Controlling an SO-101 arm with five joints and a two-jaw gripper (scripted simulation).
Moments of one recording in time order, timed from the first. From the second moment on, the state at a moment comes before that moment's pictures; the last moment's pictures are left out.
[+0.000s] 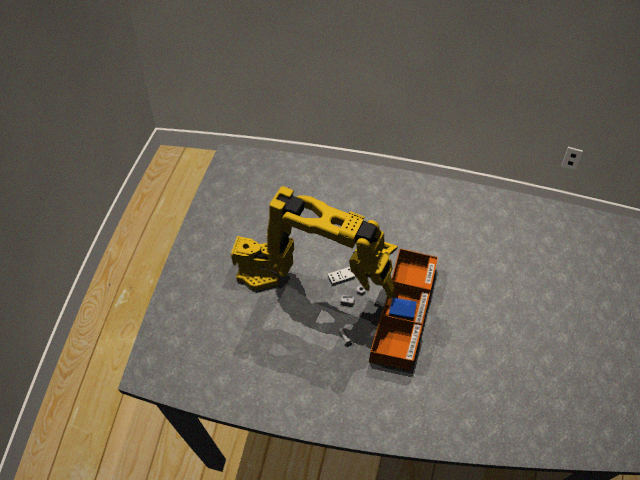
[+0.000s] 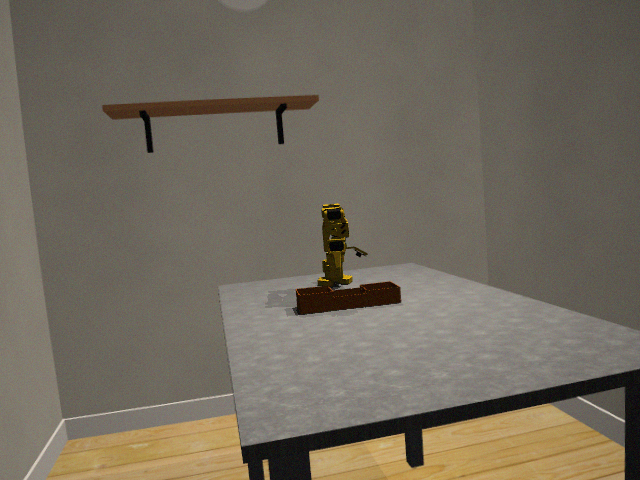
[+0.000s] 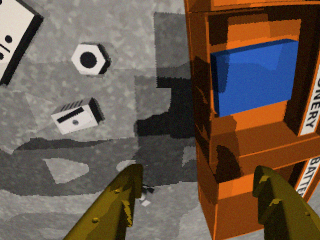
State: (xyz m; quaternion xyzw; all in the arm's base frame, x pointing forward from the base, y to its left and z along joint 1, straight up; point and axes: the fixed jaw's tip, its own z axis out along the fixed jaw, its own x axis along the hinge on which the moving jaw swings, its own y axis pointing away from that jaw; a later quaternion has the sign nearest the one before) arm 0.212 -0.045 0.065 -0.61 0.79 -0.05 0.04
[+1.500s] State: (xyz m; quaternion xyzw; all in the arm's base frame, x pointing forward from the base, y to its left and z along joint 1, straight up) arm 0.179 -0.032 0.060 -0.06 1.00 -0.01 0.02
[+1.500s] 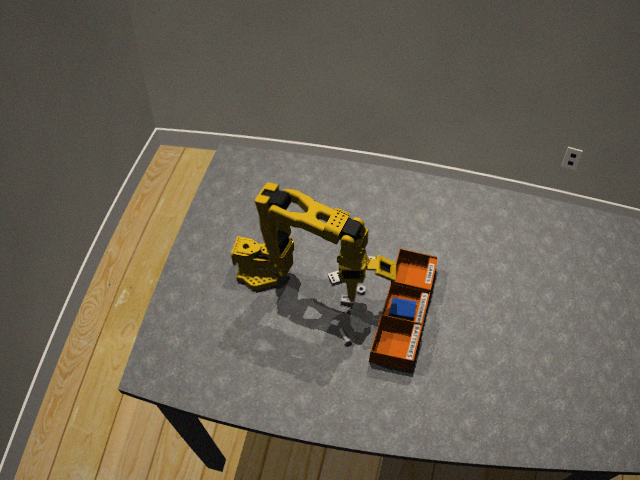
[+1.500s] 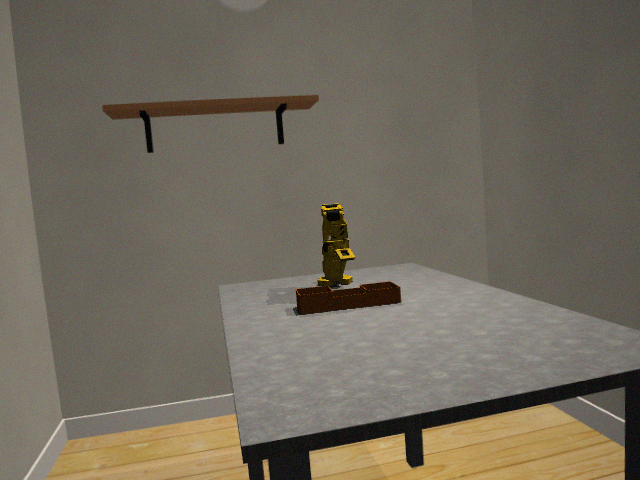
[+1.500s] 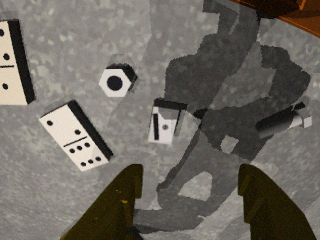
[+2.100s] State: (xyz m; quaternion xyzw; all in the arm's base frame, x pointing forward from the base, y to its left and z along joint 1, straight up) arm 0.177 -0.032 0.060 -0.01 1.00 0.00 0.02
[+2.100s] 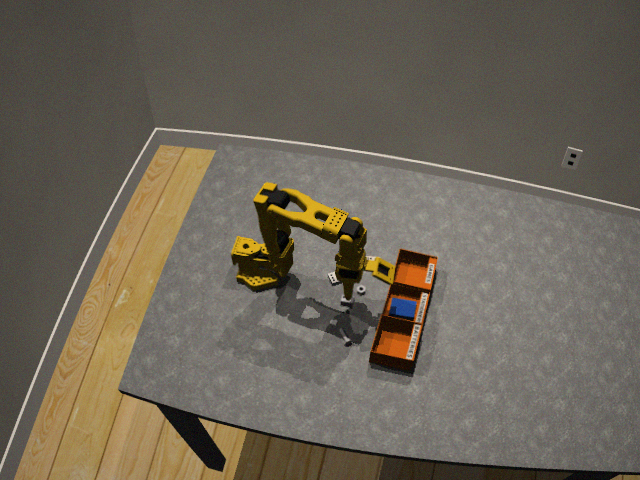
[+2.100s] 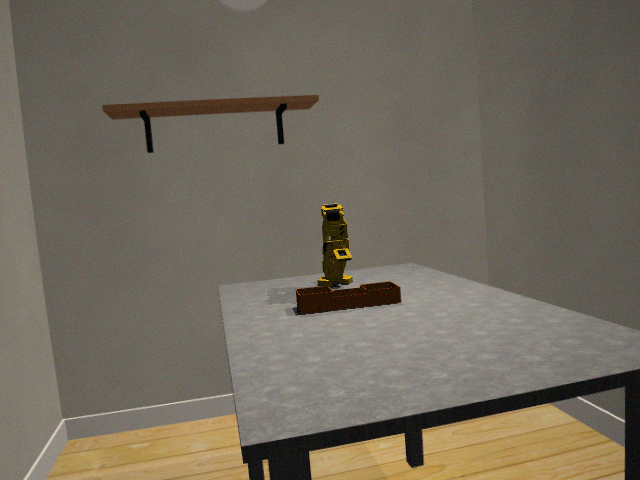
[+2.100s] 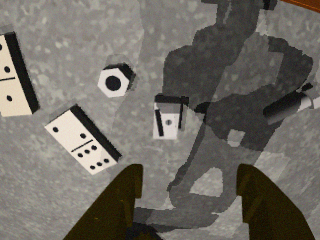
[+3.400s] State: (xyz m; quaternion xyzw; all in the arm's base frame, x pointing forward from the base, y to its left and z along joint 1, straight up) arm 0.170 -0.030 0.053 0.00 1.00 0.00 0.00
